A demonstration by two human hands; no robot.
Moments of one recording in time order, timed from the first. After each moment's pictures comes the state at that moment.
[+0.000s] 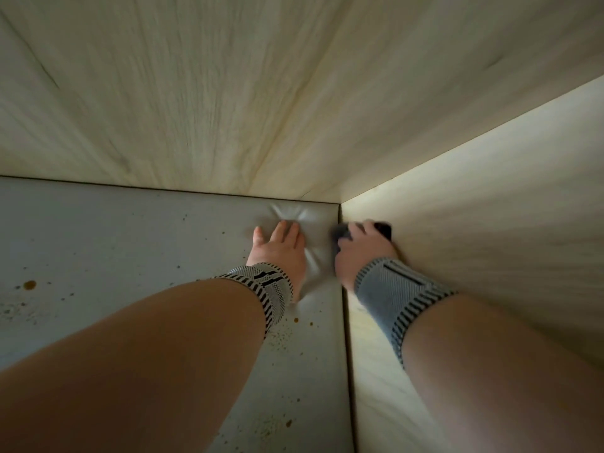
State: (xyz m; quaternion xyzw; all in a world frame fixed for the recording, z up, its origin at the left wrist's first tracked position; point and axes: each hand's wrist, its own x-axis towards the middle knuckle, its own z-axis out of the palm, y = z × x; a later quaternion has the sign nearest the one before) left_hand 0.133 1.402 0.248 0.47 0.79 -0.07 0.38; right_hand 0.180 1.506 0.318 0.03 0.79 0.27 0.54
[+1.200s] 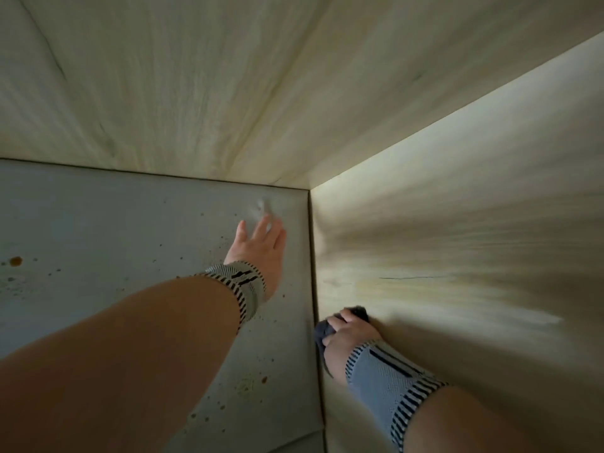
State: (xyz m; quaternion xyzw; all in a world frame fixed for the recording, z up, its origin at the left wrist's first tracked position) left_hand 0.159 1.375 0.271 0.52 0.79 -0.04 0.32; right_hand 0.298 1.456 0.351 -0.03 0.67 0.17 0.72
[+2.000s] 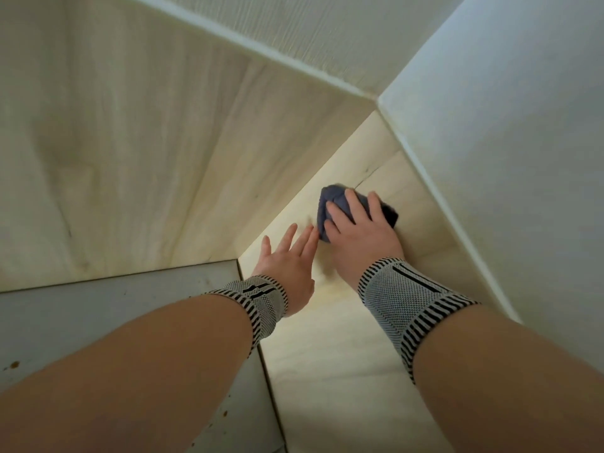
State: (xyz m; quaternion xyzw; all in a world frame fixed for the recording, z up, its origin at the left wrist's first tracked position) left_hand 0.191 1.405 0.523 0.60 0.76 0.13 0.20; right_hand 0.255 1.467 0.643 0.20 0.85 0.39 0.28
